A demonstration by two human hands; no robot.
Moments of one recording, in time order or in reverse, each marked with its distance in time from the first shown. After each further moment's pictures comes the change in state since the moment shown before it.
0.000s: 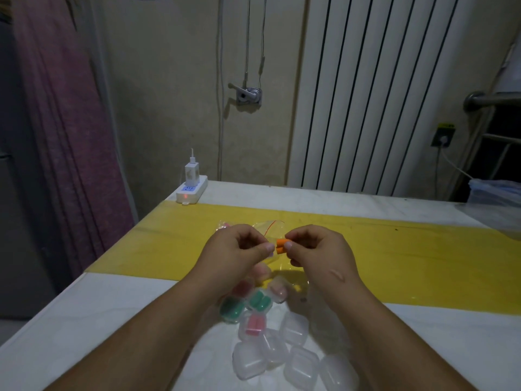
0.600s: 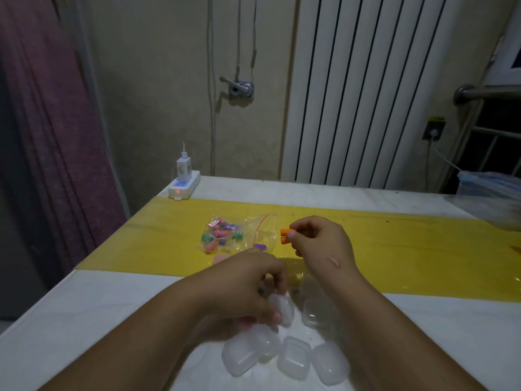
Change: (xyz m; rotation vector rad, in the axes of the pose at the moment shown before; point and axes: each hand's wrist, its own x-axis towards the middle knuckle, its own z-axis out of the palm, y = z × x) left_hand -0.014 0.006 0.005 0.549 -0.611 0.243; right_hand 0.008 0.007 -0.007 -0.049 0.083 0.043
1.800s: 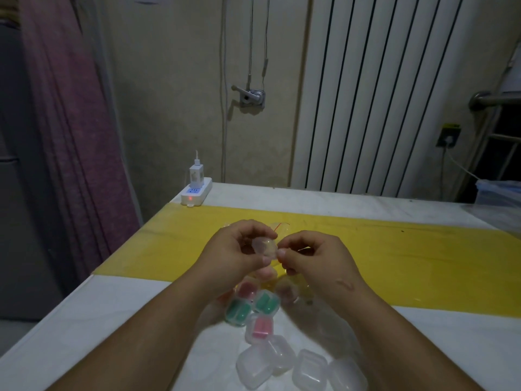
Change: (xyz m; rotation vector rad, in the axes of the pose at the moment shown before) left_hand 0.000 -0.015 -0.016 -0.710 0.548 -0.082; right_hand -0.016 -0.016 0.008 0.086 -0.231 -0.064
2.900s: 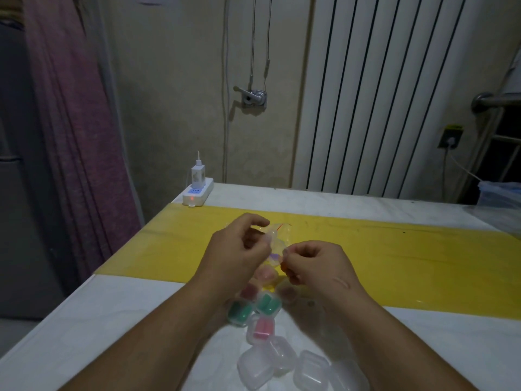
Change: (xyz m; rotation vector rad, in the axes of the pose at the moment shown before) left_hand 0.005 -0.011 0.005 0.264 0.190 0.125; right_hand 0.004 0.013 0.010 0.128 0.051 0.206
